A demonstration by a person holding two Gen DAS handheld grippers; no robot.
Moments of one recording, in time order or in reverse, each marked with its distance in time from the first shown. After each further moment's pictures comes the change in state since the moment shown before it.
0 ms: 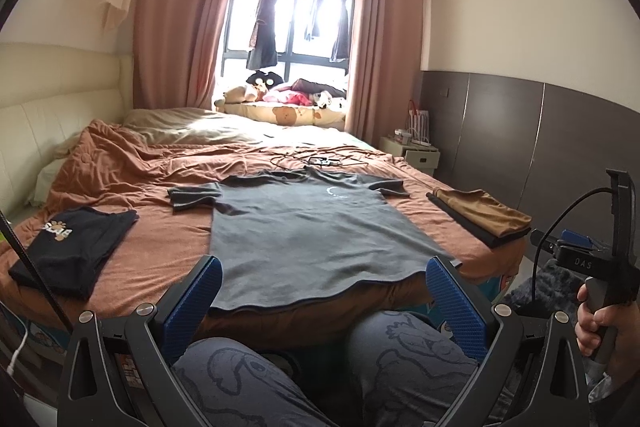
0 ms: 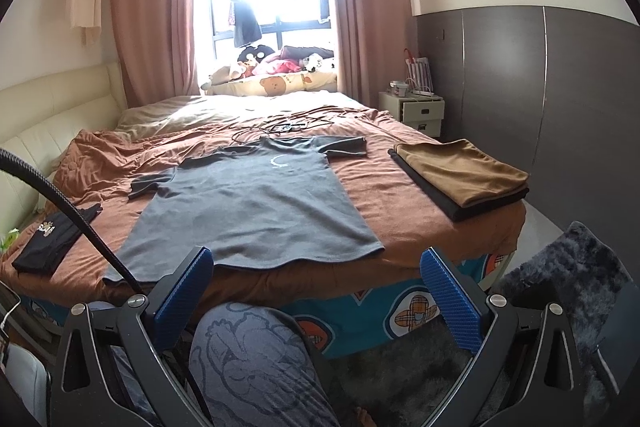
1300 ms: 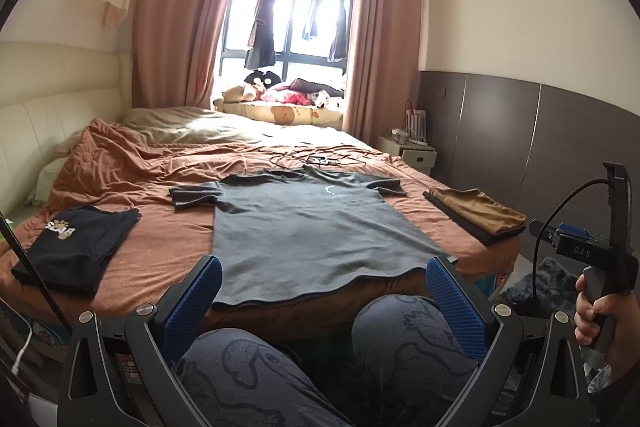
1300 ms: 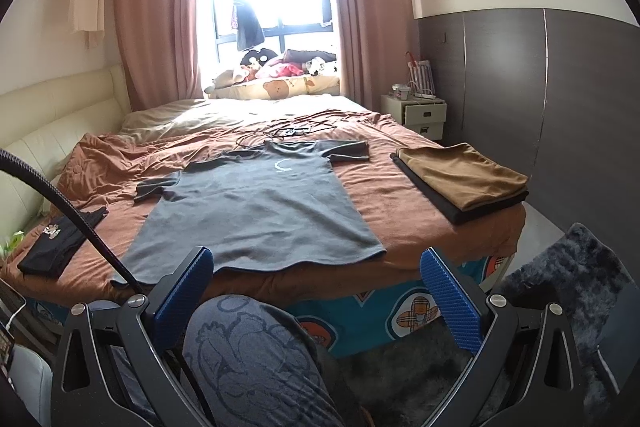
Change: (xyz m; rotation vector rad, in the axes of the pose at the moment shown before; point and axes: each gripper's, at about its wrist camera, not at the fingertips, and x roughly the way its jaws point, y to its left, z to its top) left arm -0.013 0.012 -0.002 -0.002 0.001 -0.017; right arm -0.009 0.000 0.005 0.012 -0.007 0.017
